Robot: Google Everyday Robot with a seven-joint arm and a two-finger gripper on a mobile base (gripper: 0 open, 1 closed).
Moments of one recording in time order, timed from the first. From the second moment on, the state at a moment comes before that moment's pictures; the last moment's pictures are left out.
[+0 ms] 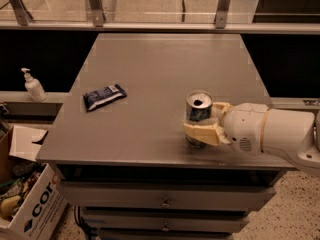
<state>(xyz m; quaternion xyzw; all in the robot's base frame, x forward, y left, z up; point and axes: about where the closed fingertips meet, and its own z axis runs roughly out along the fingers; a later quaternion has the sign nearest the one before) 0.461 -0.079 0.865 -0.40 0.72 0.26 0.50</state>
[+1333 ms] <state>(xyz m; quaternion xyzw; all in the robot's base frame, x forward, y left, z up) 0.455 -0.072 0.862 -0.41 0.72 0.26 0.49</state>
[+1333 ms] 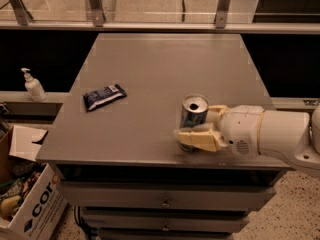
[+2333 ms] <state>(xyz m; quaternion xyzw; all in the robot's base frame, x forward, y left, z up) 0.449 -0.113 0.856 -0.40 0.73 0.26 0.49</state>
